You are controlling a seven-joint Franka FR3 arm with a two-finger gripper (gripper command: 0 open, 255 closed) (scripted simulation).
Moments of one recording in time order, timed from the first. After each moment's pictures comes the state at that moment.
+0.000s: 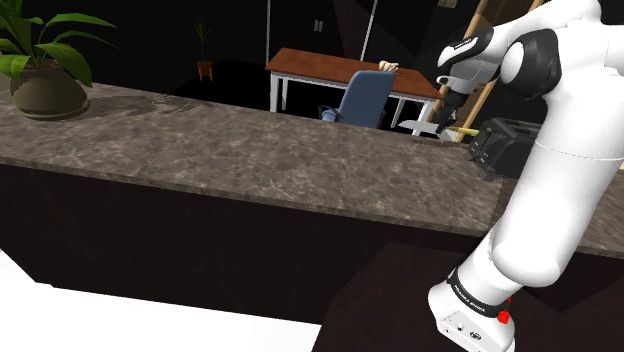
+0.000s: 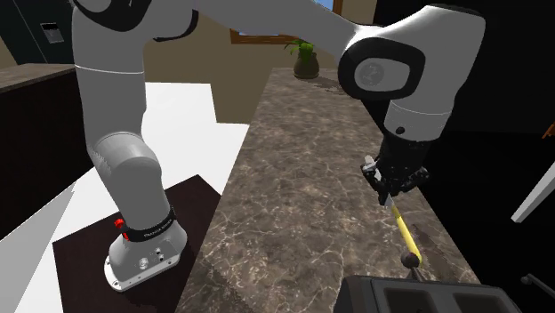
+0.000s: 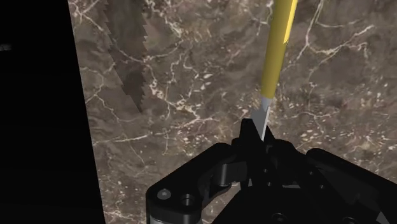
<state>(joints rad) 0.00 0.24 -0.98 -1.87 0.24 2.00 -1.79</state>
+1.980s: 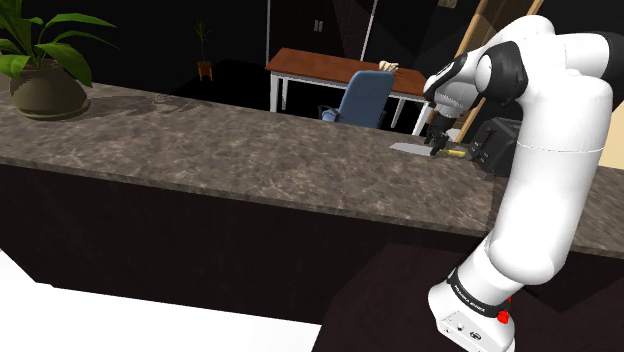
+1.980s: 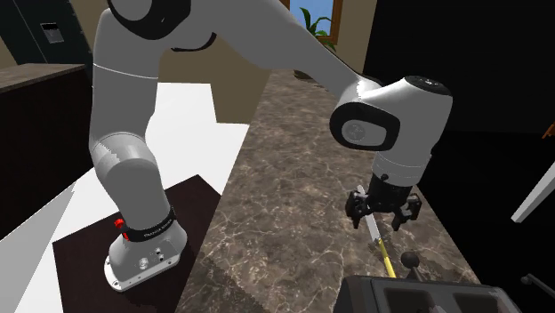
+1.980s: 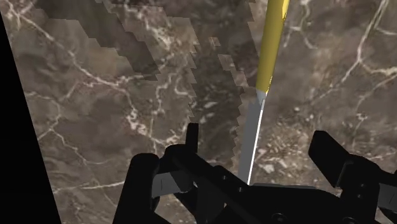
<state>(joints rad) -0.07 0.37 -0.91 -1.98 0.38 2.19 -1.89</state>
